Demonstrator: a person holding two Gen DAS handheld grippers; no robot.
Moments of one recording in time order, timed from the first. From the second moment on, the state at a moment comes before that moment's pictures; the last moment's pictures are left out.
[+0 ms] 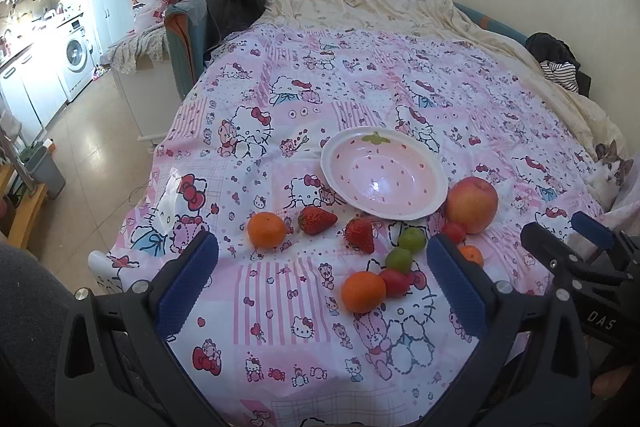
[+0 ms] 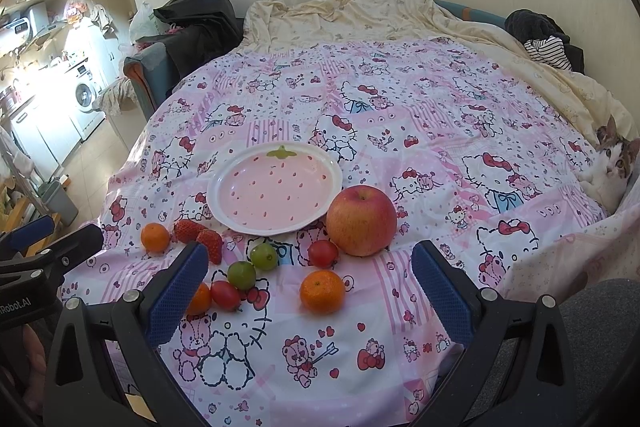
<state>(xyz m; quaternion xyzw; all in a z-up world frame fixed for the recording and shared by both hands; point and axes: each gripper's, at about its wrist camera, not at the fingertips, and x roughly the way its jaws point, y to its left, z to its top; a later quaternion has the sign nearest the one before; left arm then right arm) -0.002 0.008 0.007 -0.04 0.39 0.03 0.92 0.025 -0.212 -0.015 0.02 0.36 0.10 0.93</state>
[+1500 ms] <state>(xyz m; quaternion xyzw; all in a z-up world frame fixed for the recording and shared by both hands) -0.006 0.010 0.009 -0.05 0.39 0.03 0.92 0.029 -0.209 -0.022 0.02 0.39 0.10 0.92</state>
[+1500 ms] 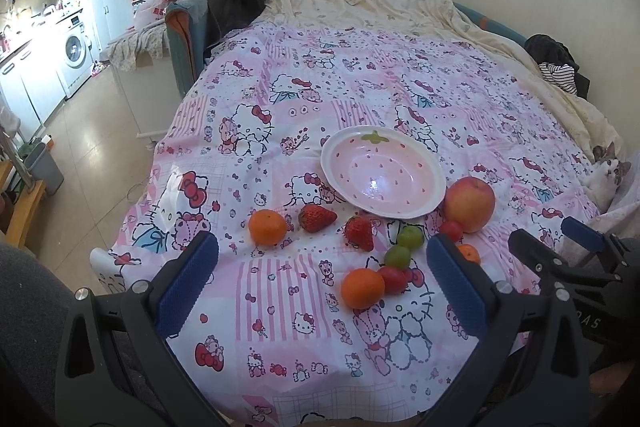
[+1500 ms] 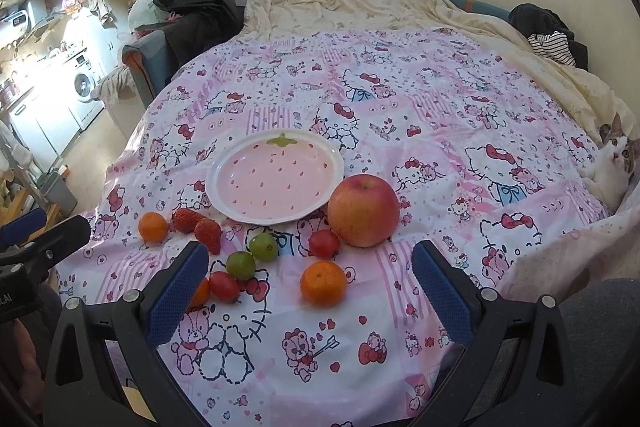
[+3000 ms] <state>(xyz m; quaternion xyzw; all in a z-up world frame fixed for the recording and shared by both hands) 0.048 -0.018 -0.067 -0.01 0.61 -0.07 0.79 0.126 -0.249 -0.086 0.16 0.60 0.16 0.77</state>
